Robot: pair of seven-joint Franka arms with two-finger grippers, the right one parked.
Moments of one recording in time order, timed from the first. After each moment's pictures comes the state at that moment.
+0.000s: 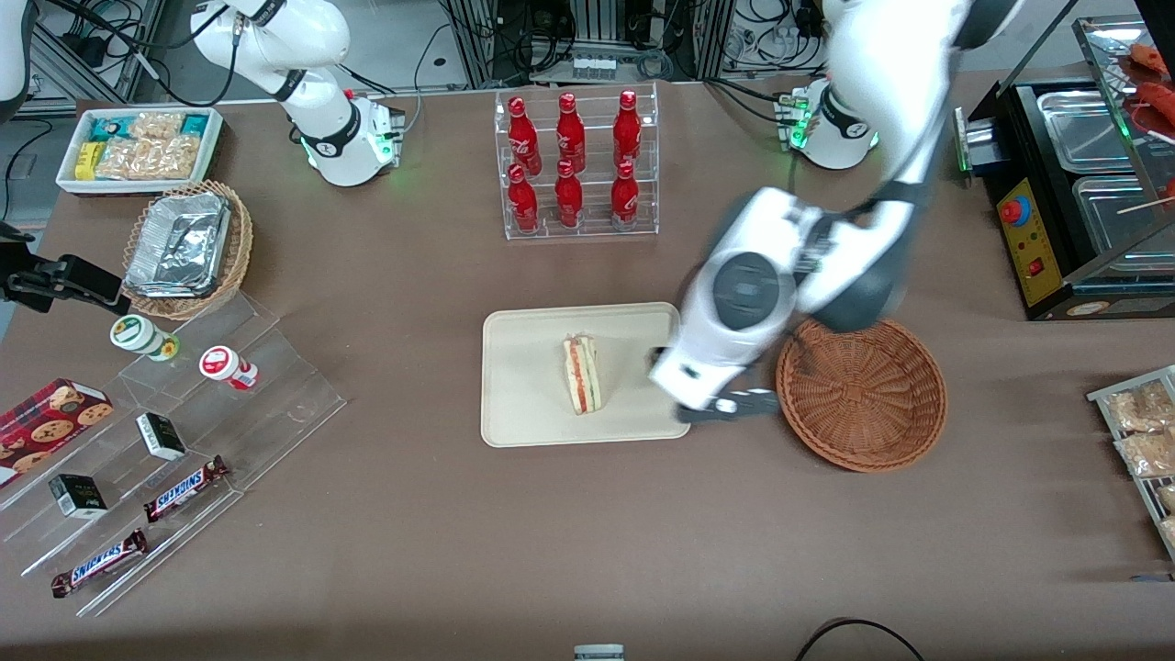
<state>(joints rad) -0.41 0.52 -0.11 -1.37 0.01 1.75 -0.59</state>
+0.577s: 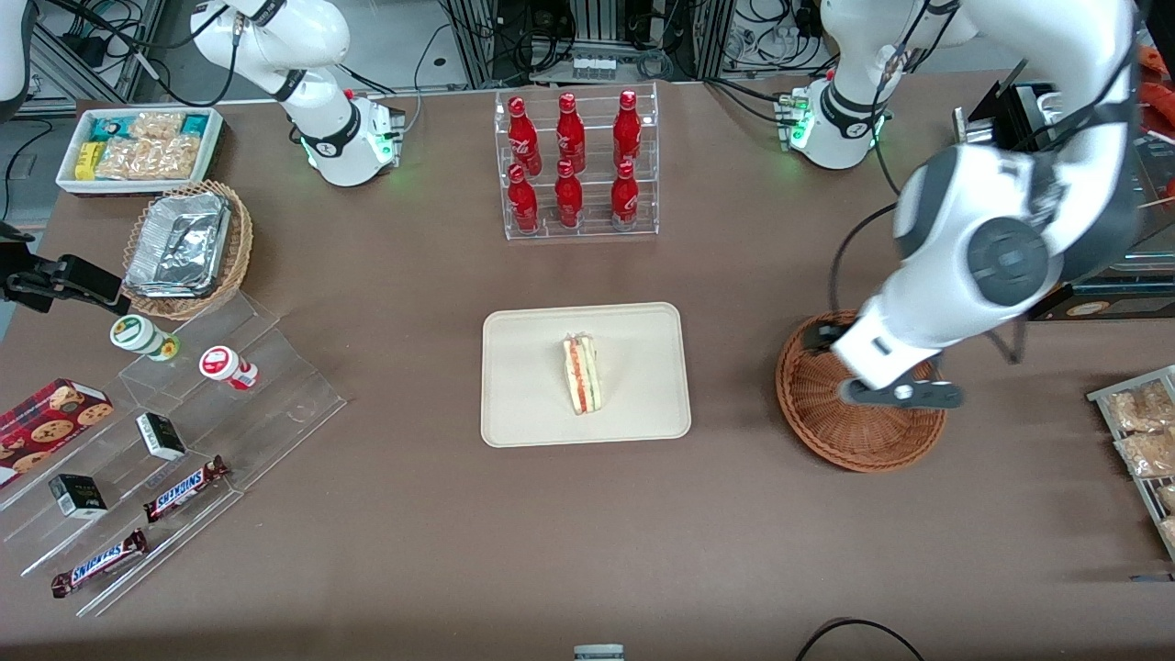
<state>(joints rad) -0.15 0.23 -0.11 -1.63 0.01 1.74 -0.15</state>
